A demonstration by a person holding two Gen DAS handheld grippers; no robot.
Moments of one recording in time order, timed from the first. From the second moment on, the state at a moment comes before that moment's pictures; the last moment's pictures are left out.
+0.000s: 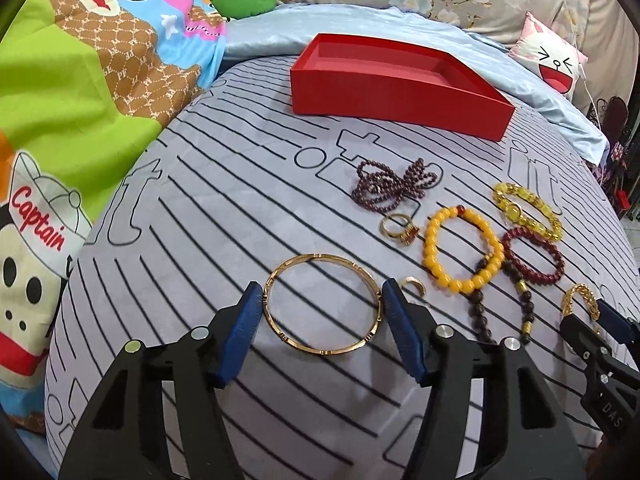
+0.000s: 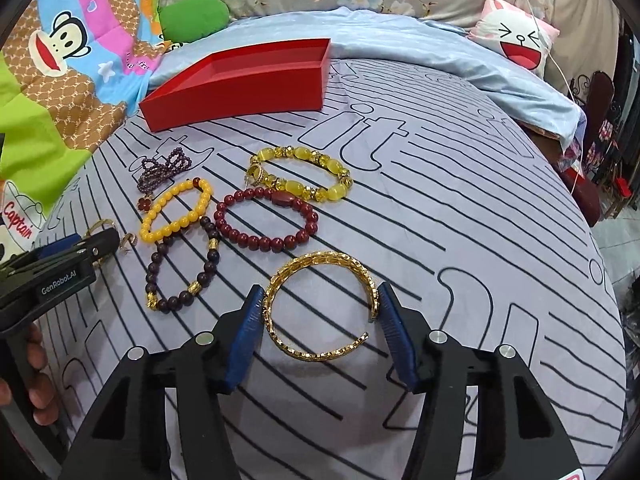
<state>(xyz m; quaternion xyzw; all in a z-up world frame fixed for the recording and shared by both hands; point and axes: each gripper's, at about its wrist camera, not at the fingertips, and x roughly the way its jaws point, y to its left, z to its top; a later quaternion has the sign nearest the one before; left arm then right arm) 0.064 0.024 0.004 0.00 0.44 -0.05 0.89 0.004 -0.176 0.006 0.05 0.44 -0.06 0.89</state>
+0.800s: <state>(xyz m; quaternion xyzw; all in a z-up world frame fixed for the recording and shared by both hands) 0.135 0.005 0.088 0.00 0.40 -0.08 0.91 0.095 -0.188 0.079 0.06 0.42 -0.03 0.91</state>
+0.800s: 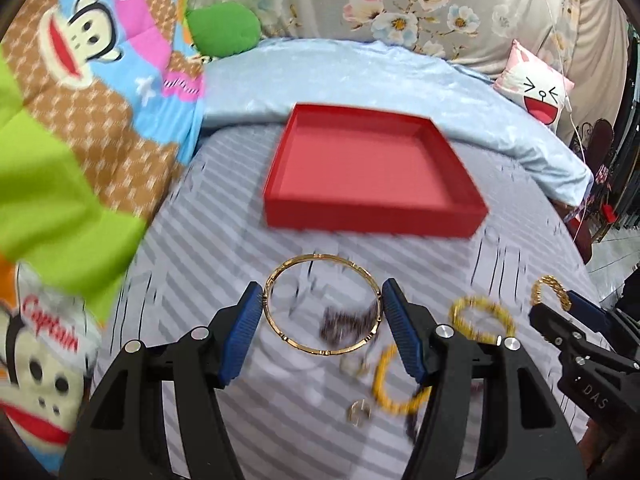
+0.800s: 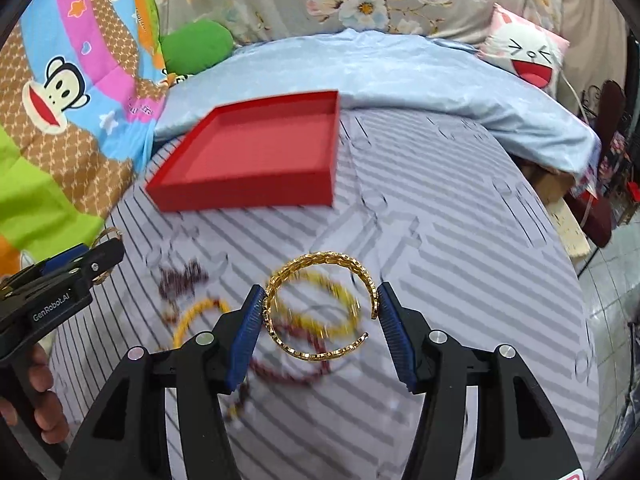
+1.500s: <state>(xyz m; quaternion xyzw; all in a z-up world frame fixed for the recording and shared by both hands) 0.381 -0.040 0.077 0.03 0.43 -0.10 0.90 0.373 -0.184 0.073 0.03 0.47 0.05 0.88</state>
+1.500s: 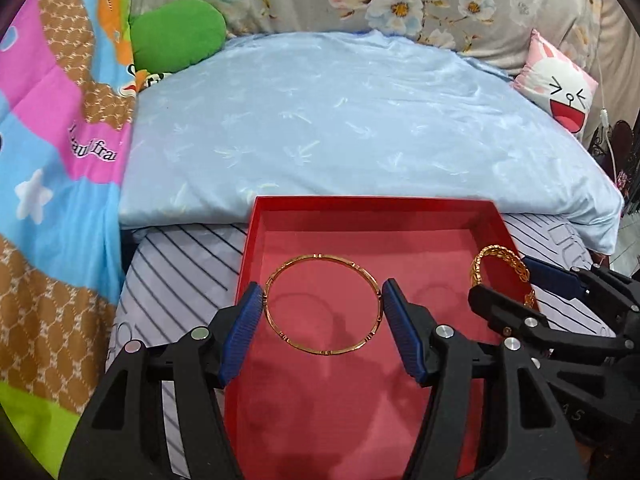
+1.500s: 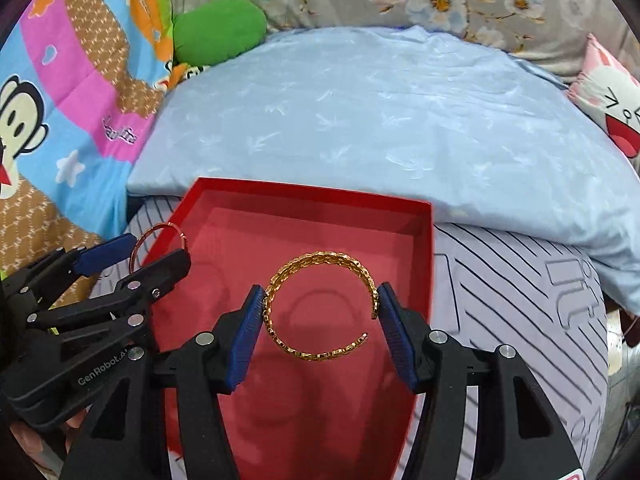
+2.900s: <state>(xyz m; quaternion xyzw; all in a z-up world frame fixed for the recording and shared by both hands) 0.315 -0.029 0.100 0.03 0.41 -0.10 0.90 0.297 -0.194 0.096 0.03 0.44 0.06 0.90</state>
